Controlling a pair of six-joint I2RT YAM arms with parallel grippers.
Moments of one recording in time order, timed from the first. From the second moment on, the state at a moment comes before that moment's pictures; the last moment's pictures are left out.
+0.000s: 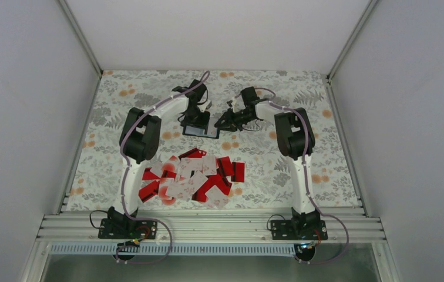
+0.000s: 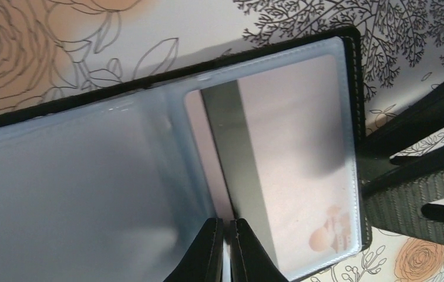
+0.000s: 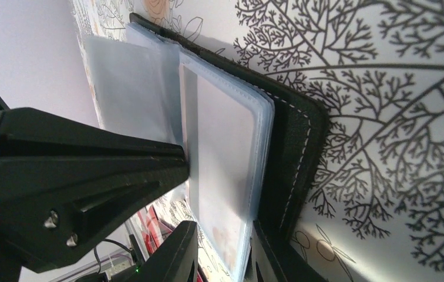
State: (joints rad) left arm -0.45 2.29 1.84 -0.89 0.25 -0.17; right arm 0.34 2.35 1.66 -0.49 -0.95 0.49
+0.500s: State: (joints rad) left arm -0.46 2.30 1.84 -0.89 0.25 -0.17; right arm 0.35 2.36 1.68 -0.49 -0.95 0.48
